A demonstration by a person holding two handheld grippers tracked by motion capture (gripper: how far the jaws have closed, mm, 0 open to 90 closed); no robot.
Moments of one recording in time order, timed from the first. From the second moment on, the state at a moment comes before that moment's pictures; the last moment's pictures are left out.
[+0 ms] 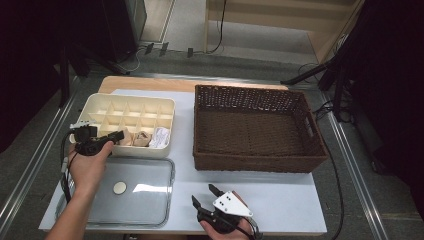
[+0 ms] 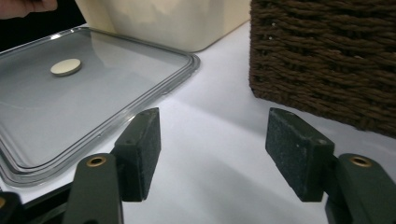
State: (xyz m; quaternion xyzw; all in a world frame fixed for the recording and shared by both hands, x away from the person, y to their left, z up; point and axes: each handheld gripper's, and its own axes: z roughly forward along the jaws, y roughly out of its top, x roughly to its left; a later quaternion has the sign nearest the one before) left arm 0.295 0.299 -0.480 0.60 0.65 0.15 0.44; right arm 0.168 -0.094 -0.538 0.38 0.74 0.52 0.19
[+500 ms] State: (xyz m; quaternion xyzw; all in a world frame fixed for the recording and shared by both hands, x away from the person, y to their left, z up) left arm 0.288 0.303 -0.479 0.60 0.62 0.16 0.48; right arm 0.166 -0.080 -0.536 0.36 0.75 0.53 0.18
